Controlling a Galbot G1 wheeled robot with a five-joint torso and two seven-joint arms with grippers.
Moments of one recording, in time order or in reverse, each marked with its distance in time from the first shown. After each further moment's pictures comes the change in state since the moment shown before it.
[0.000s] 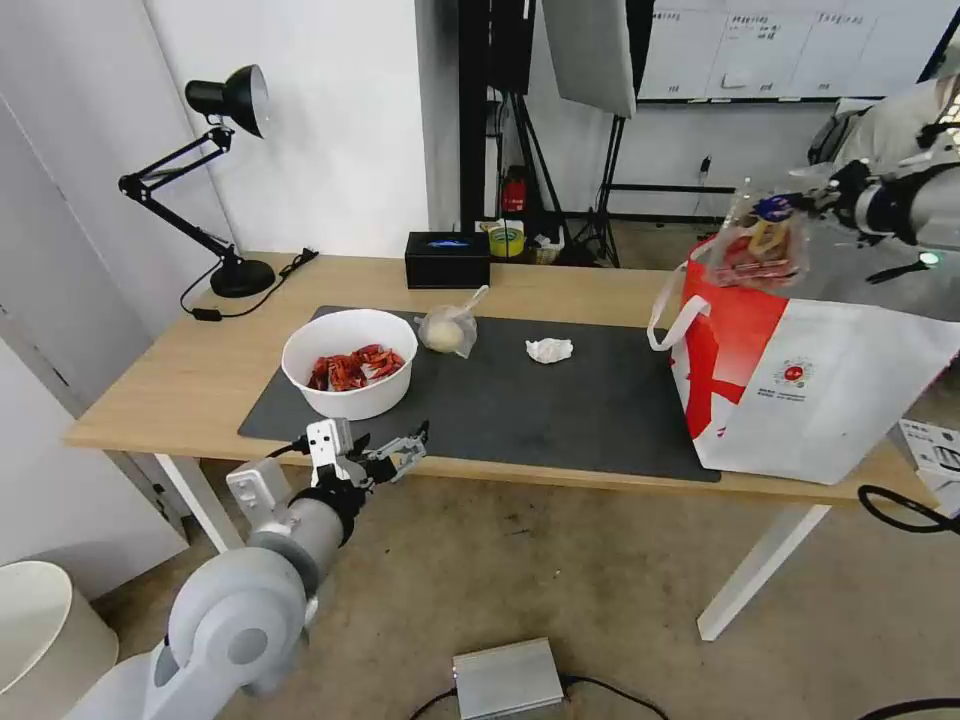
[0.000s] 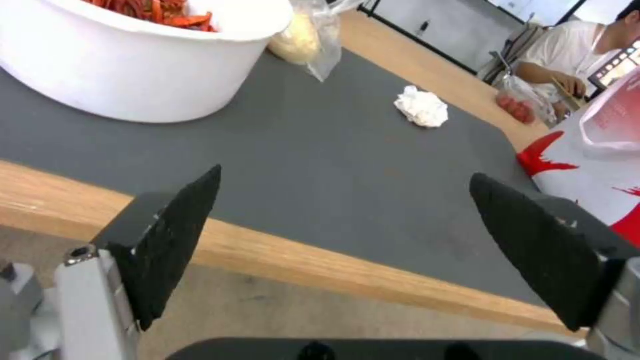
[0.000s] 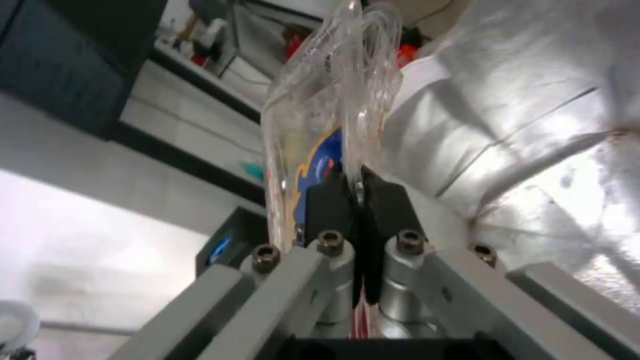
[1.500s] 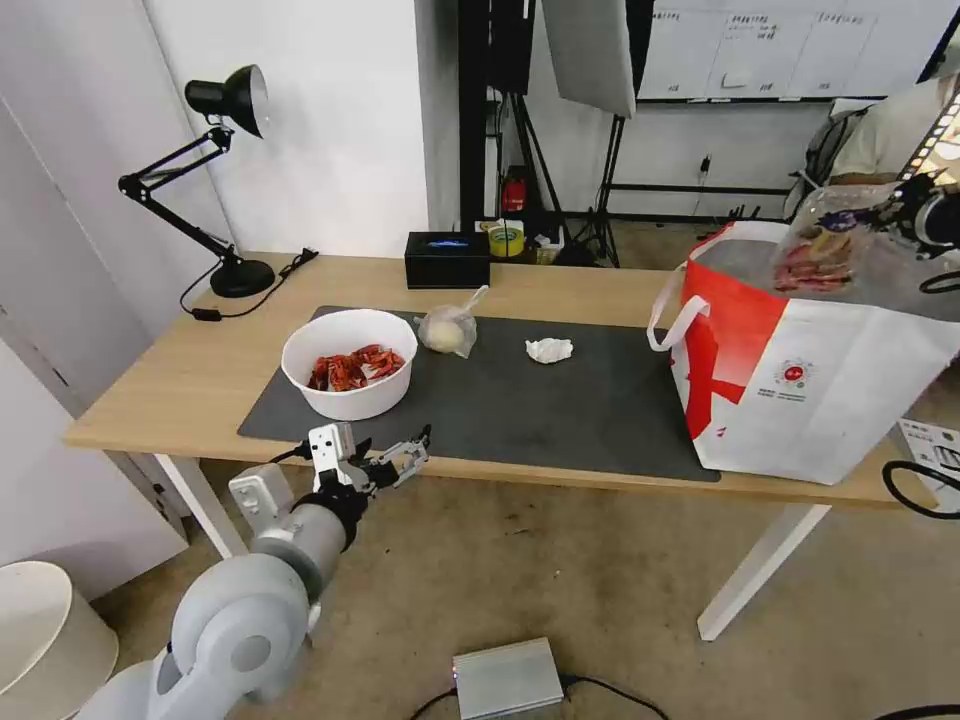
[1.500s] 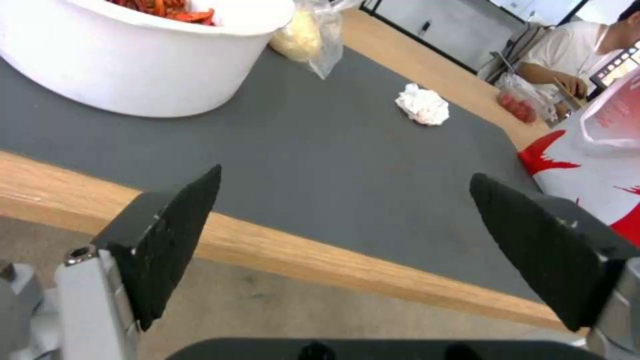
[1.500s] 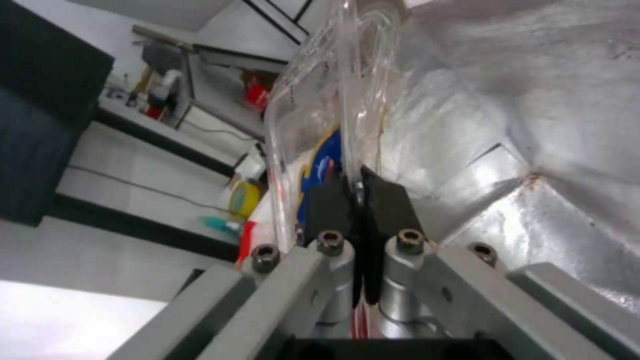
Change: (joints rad) left arm 0.016 -0.005 -0.004 -0.008 0.010 -0.001 -0.001; right arm -0.021 0.015 0.053 -0.120 -0.133 -0.013 -0.045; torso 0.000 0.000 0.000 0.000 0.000
